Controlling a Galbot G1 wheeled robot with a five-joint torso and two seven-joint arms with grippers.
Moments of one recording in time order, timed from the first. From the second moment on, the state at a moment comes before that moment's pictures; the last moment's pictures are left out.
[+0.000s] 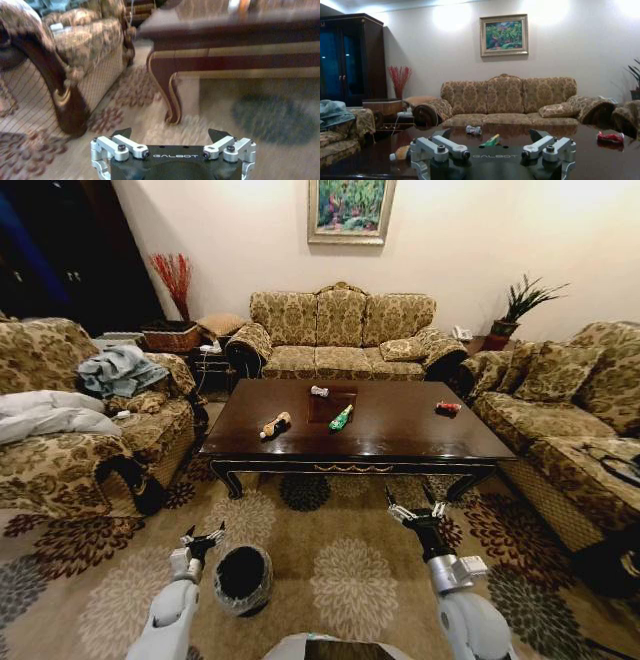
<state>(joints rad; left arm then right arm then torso) 1.37 -1.29 -0.76 -1.35 -0.19 0.06 0.03 -1.63 1.45 0.62 2.13 0.20 0.06 -0.18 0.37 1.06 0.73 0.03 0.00</state>
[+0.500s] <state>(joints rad) 1.29 -1.23 -0.75 -0.99 -0.23 0.16 0.13 -1.62 1.42 0.63 2.09 0.24 0.07 -0.18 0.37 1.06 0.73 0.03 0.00</state>
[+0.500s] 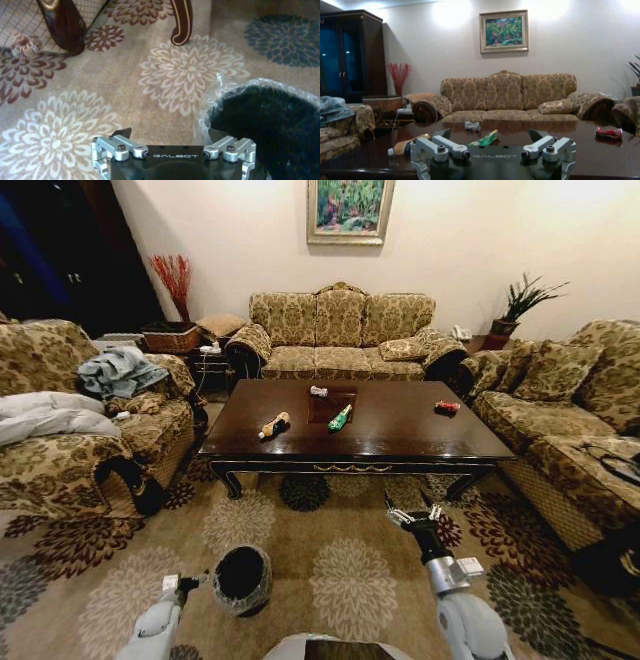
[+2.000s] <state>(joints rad) 1.15 -1.32 -0.73 -0.80 -0.08 0.13 0.10 -1.64 1.40 0.63 2.07 0.21 0.07 -0.19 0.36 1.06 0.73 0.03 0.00</state>
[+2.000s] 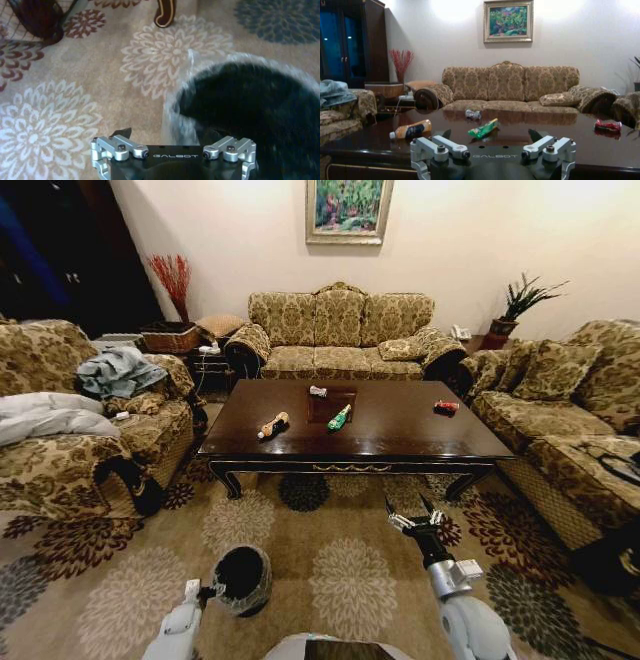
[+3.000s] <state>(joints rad) 0.95 -1.33 -0.75 -0.46 -0.03 0.09 0.07 -1.66 1.41 0.66 2.06 0.22 0.09 -0.18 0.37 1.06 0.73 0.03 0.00</state>
